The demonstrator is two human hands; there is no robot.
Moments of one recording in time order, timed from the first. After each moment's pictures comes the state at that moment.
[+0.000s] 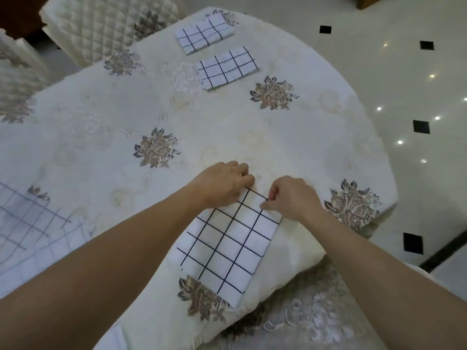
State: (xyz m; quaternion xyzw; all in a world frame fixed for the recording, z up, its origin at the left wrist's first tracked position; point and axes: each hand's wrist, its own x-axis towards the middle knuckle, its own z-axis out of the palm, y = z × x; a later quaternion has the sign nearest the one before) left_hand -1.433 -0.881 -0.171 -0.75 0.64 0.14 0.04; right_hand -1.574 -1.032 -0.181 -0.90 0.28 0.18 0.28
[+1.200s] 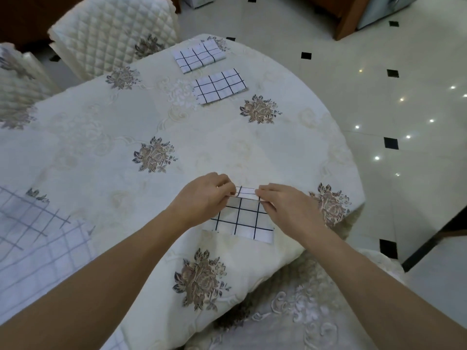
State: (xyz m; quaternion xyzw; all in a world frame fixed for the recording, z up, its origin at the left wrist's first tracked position) left_hand -1.468 -0.837 -0.144 -0.77 0.62 0.01 -0.17; right_hand -1.627 -1.017 -0.135 -0.98 0.12 -0.02 0.18
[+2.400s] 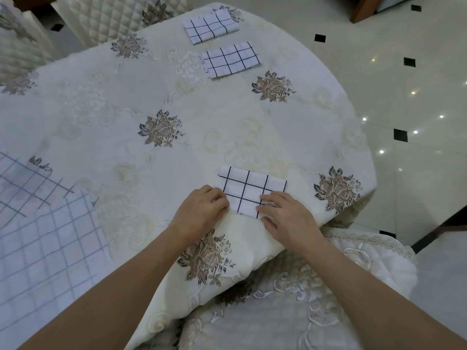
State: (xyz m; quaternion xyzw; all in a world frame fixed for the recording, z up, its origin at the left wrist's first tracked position) left_hand -1.518 -0.776 -0.213 -0.81 0.55 -0.01 -0.19; right_hand -1.671 -0.988 -0.208 -0.98 0.02 -0.07 0.16
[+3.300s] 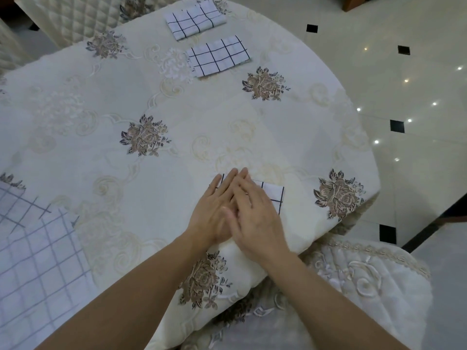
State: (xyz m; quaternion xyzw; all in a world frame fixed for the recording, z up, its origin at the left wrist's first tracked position) left_hand -1.520 -0.838 -0.227 -0.84 0.54 0.08 0.01; right_hand -1.620 -0.929 -0.194 -0.95 0.16 -0.10 0.24
